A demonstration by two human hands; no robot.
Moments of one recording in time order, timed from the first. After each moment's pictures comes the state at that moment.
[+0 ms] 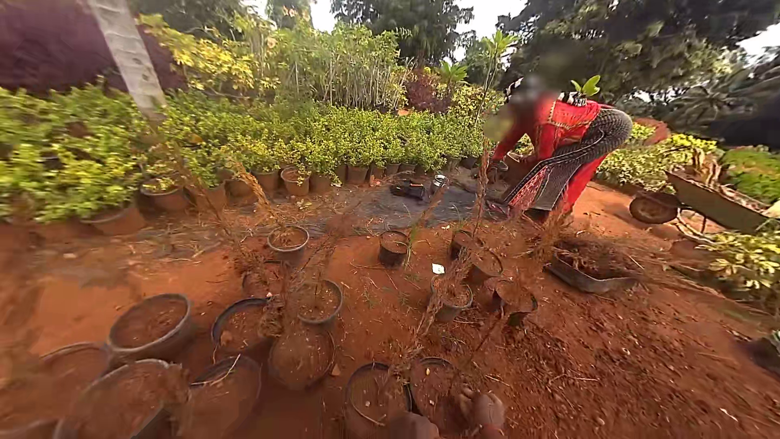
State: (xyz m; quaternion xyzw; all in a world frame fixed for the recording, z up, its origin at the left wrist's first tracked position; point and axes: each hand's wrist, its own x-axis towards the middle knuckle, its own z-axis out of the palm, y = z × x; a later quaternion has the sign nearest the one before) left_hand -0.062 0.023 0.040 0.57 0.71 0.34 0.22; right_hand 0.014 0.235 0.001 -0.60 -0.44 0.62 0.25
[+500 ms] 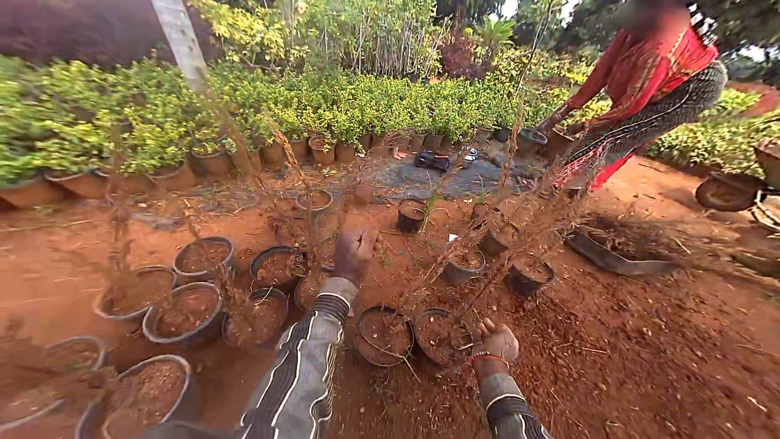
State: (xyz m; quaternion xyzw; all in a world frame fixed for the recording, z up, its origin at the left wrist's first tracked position) left_hand -0.193 -0.008 0.228 0.30 0.74 0.60 -0.10; right_hand 0.007 0.230 0.081 -0.53 -0.33 0.66 0.41
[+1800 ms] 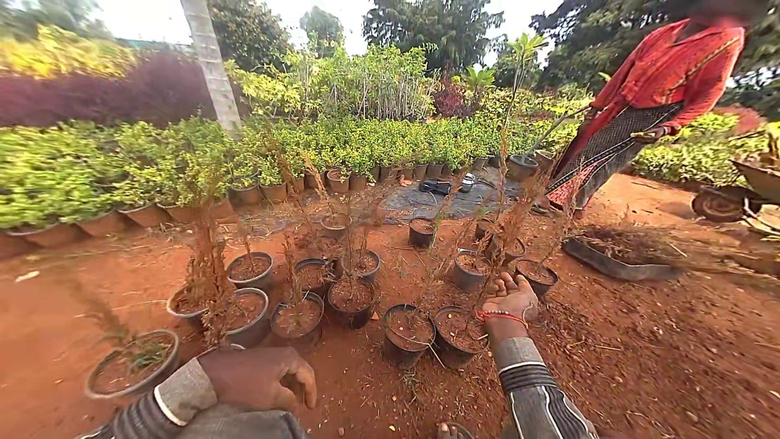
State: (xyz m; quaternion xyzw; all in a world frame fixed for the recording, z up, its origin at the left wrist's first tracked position) left_hand -0.066 -0.294 0.284 0.50 0.70 0.19 0.47; right_hand 0.005 0.150 0.229 -0.34 -0.23 0.76 0.50
